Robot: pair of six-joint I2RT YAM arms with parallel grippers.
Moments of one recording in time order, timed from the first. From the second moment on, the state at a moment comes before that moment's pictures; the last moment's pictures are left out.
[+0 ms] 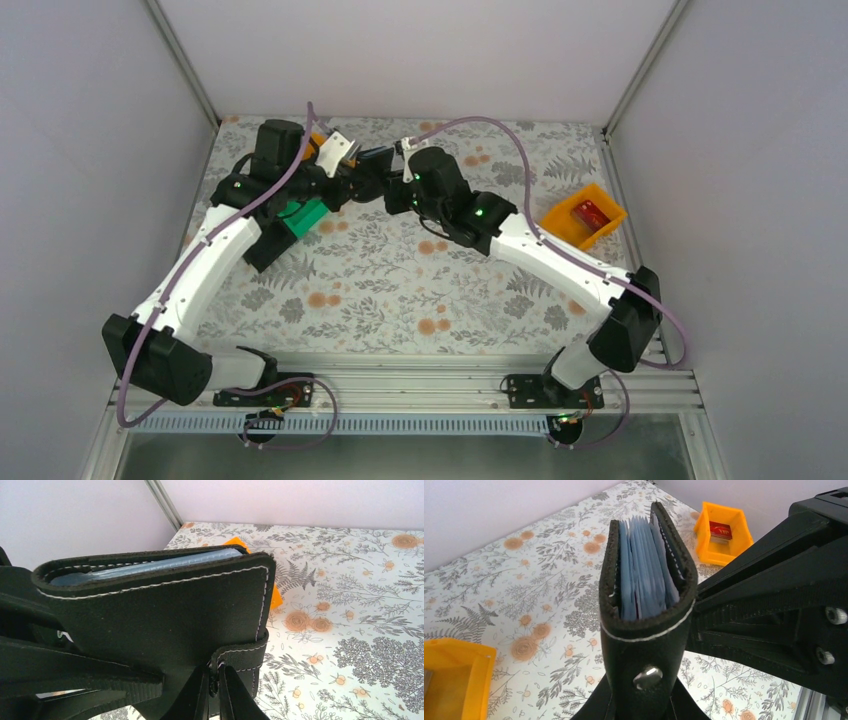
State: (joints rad) left arm -0.34 1.30 1.33 -0.64 0.55 0.15; right arm 0.88 1.55 1.45 -0.34 0.15 0.48
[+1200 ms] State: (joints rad) left arm -0.36 1.27 1.38 -0.90 1.04 0.48; right arm 0.52 1.21 1.13 -0.19 -0.66 0.14
